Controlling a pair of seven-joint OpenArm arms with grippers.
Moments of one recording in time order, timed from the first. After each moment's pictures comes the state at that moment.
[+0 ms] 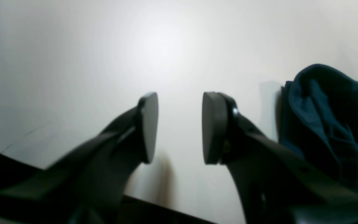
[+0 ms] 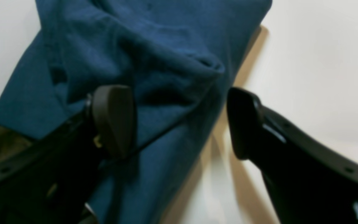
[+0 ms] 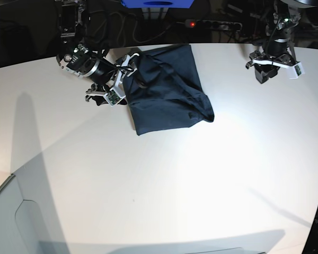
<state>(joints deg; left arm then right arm) 42.0 -14.2 -20.8 116.9 -41.2 9.1 28.1 -19.1 1.0 1.5 102.0 4.7 44.7 -33.1</state>
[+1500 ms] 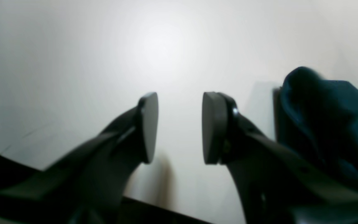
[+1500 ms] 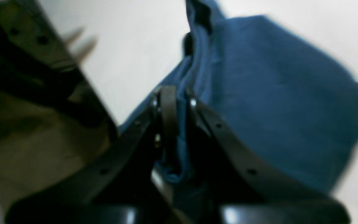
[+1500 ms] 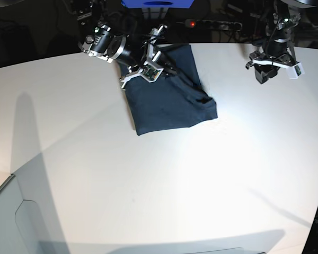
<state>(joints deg) 41.8 -14.0 -20.8 116.9 -41.2 9.1 28.1 -25.4 1.2 -14.8 112.6 4.6 44.7 -33.6</state>
